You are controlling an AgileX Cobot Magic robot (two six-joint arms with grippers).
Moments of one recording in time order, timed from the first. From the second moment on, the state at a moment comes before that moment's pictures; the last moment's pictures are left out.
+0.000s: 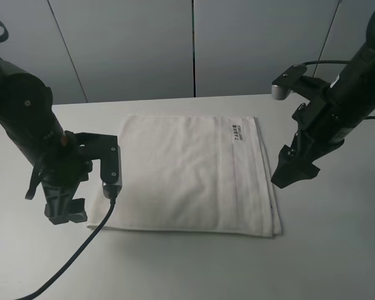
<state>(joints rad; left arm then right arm) -0.53 1.71 -0.85 0.12 0.73 0.73 0.28 1.58 -0.90 0.30 0.89 -0.78</state>
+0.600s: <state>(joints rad) -0.57 1.87 -0.85 0.14 0.68 0.74 0.35 1.62 -0.87 0.30 0.81 -0.87</state>
